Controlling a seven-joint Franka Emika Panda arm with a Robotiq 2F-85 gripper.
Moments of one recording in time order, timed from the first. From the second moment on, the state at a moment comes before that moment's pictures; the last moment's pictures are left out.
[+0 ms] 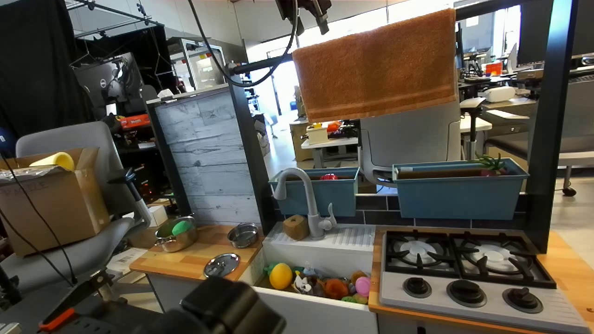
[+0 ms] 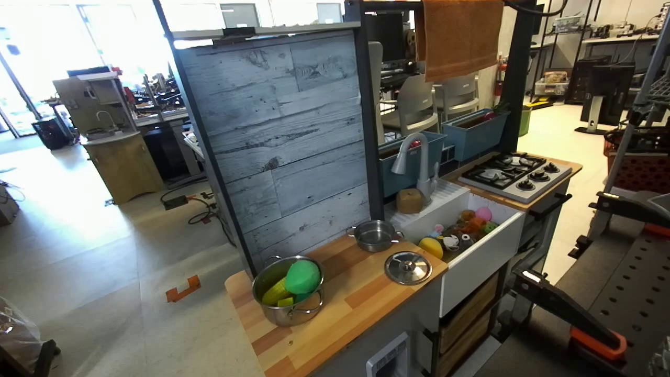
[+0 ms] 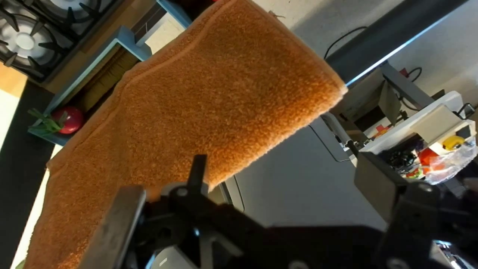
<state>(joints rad) -0.10 0.44 -0.18 -1.44 0.14 2.37 0.34</state>
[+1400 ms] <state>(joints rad) -0.13 0.57 -0.18 -1.18 0.14 2.10 0.37</state>
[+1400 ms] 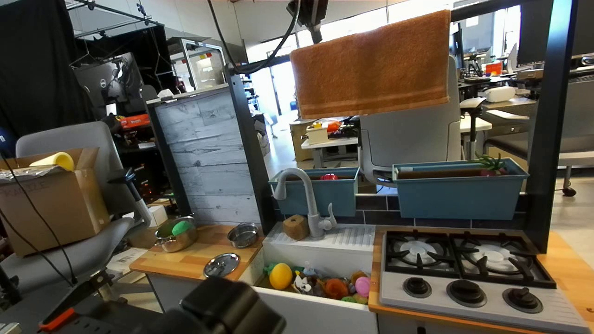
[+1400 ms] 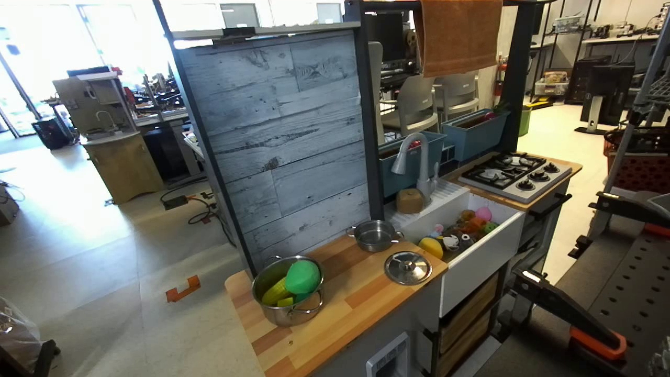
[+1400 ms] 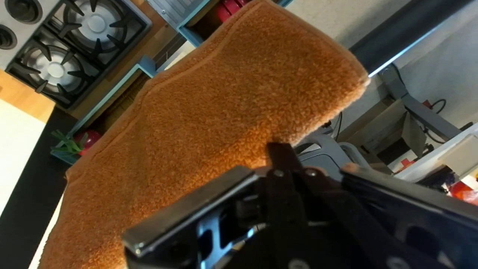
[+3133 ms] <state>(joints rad) -0.13 0.56 -0.18 -1.20 0.14 1.96 0.36</state>
